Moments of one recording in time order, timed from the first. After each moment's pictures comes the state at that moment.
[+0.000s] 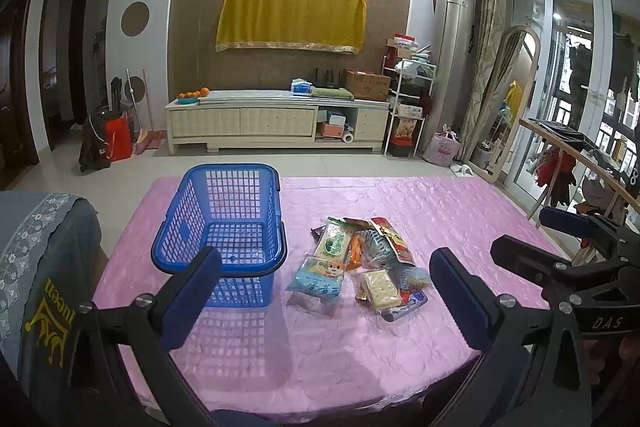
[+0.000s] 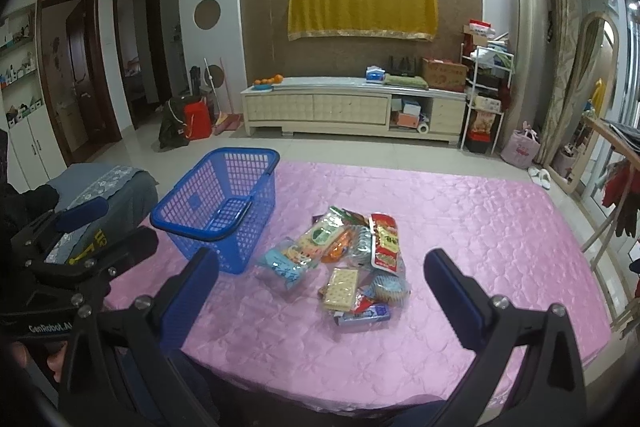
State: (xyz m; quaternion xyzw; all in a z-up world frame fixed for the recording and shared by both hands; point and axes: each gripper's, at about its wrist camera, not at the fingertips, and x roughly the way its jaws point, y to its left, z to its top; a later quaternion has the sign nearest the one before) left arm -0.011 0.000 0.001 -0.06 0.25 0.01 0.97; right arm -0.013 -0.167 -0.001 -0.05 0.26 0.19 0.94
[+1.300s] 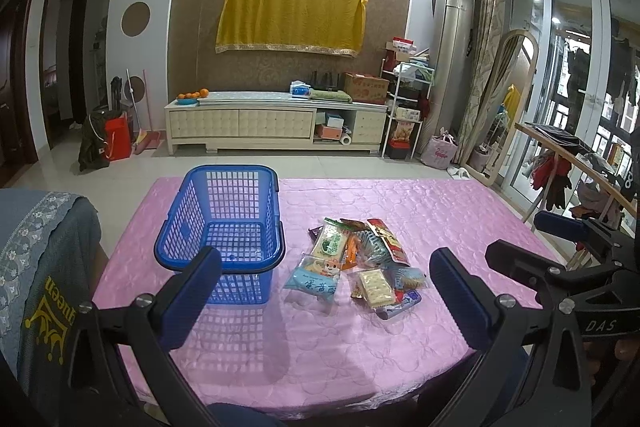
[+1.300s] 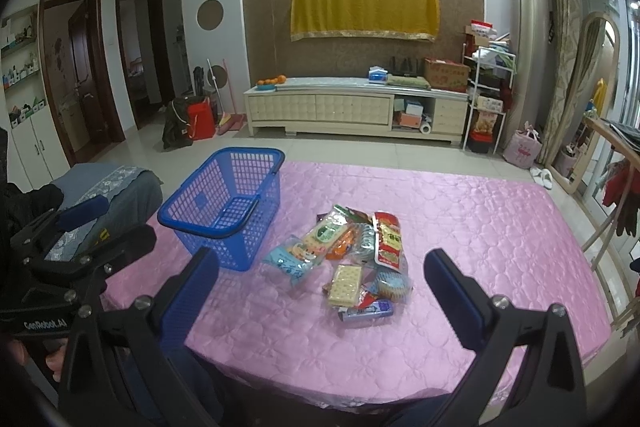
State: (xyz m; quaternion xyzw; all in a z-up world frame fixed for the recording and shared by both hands) left arm -0.017 0.001 0.005 -0.06 0.25 0.00 0.97; right arm -0.021 -0.168 0.000 -0.05 0.26 0.19 0.94
